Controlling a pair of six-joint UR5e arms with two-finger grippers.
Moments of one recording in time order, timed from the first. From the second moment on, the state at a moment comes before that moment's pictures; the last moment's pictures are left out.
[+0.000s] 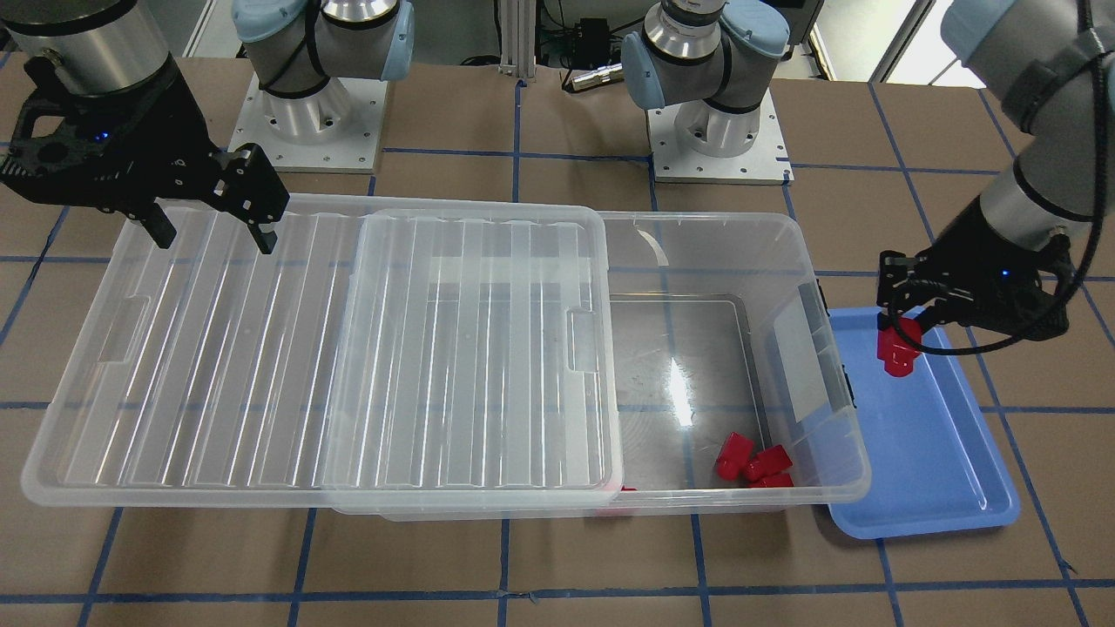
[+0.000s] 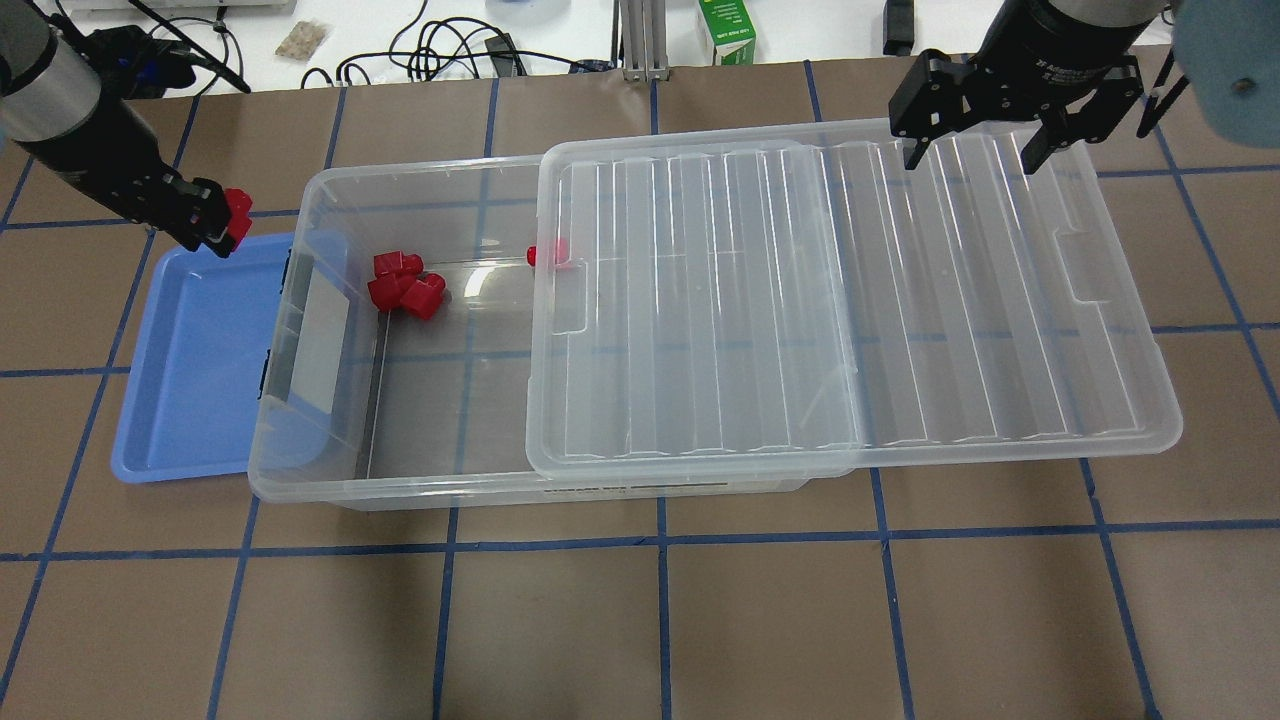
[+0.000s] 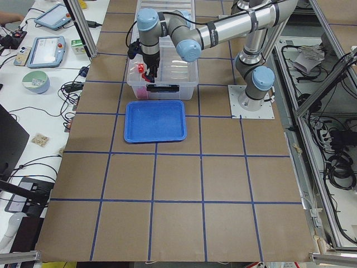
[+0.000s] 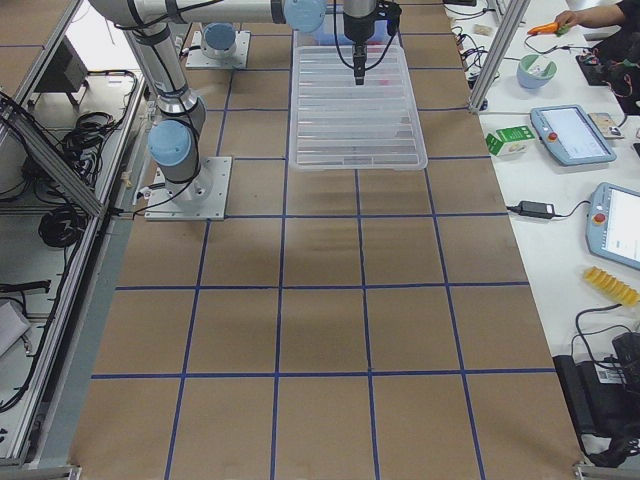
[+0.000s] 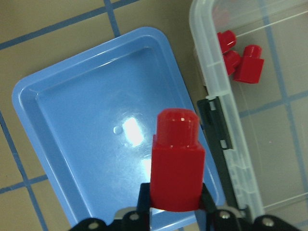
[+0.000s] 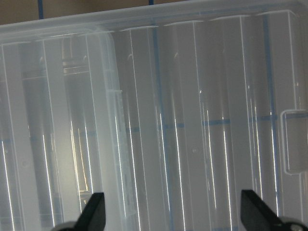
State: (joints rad) left arm -1.31 -1.69 -1.61 -1.42 1.56 0.51; right arm 1.53 -1.55 1.52 -1.66 -1.54 0.04
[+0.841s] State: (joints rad) left arm -1.51 -1.72 -1.87 -1.21 1.60 0.17; right arm 1.53 -1.55 1.53 -1.65 -1.54 0.04
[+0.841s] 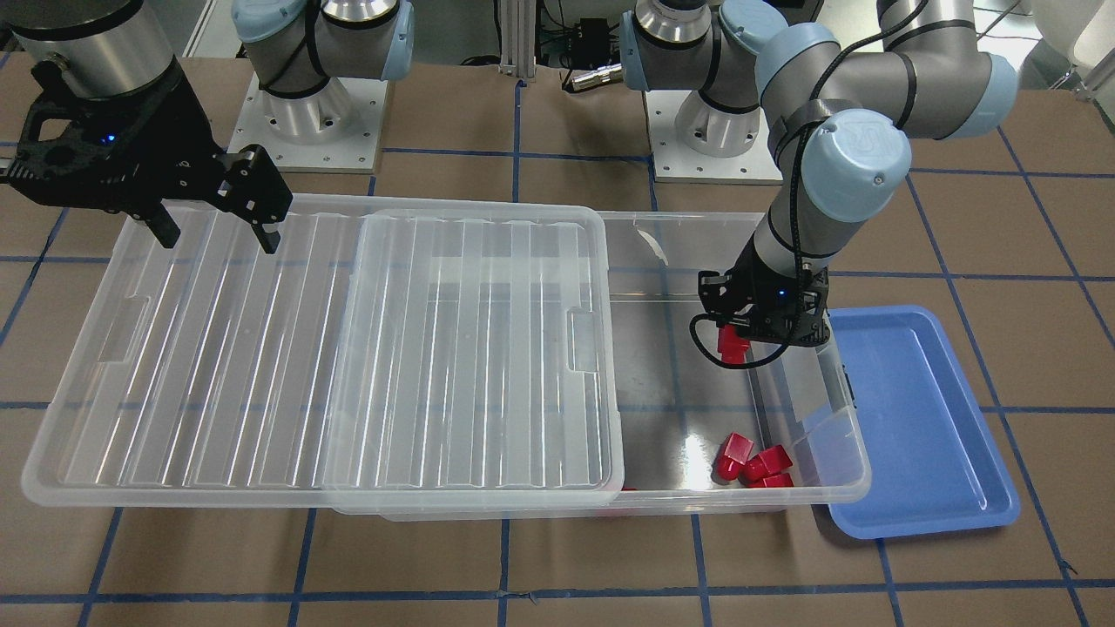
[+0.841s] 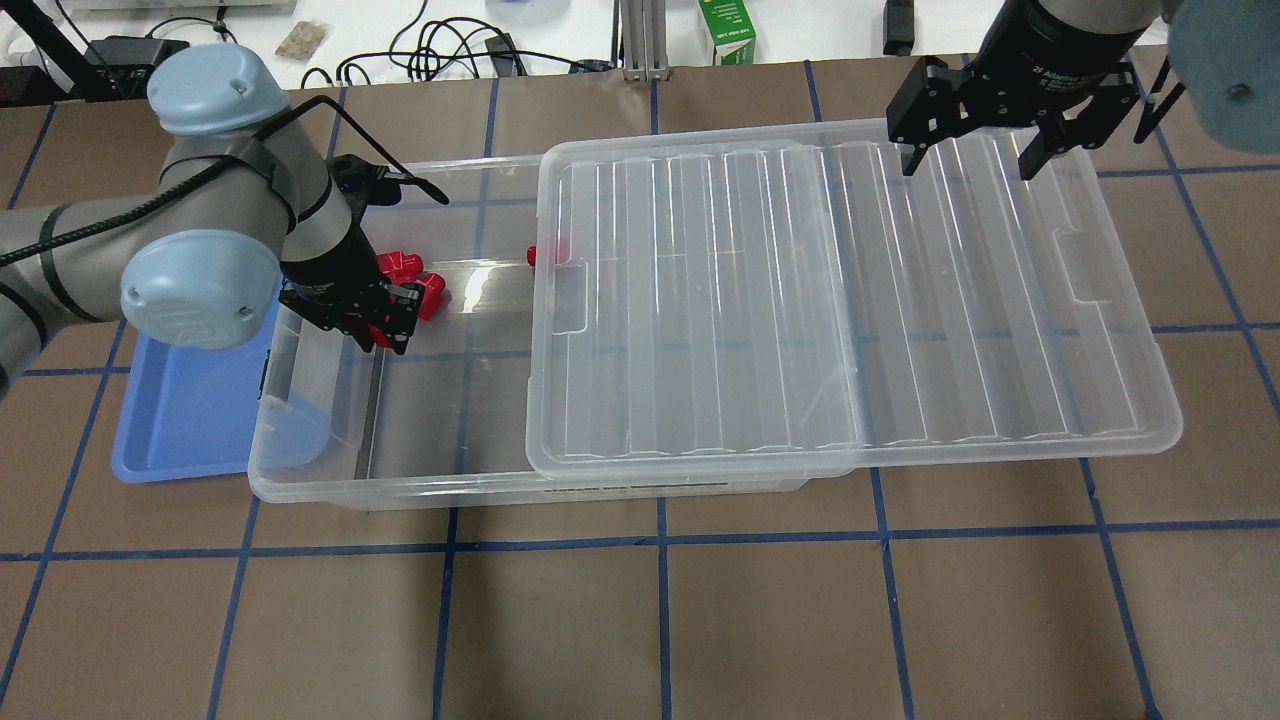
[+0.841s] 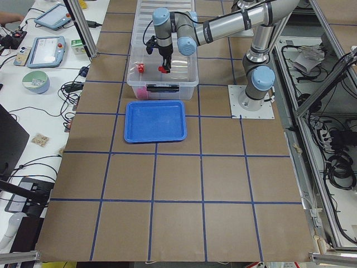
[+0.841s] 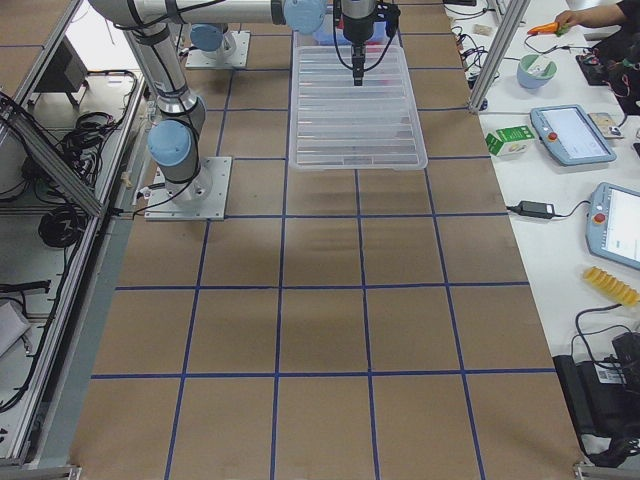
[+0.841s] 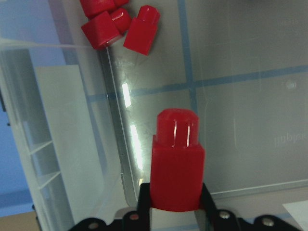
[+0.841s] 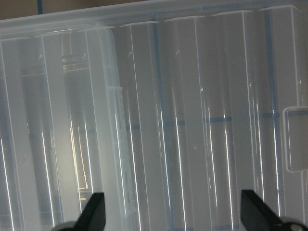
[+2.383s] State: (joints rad) left arm -1.57 -1.65 -1.52 -1.54 1.60 0.16; right arm 1.27 -1.55 1.55 -1.64 -1.56 -0.34
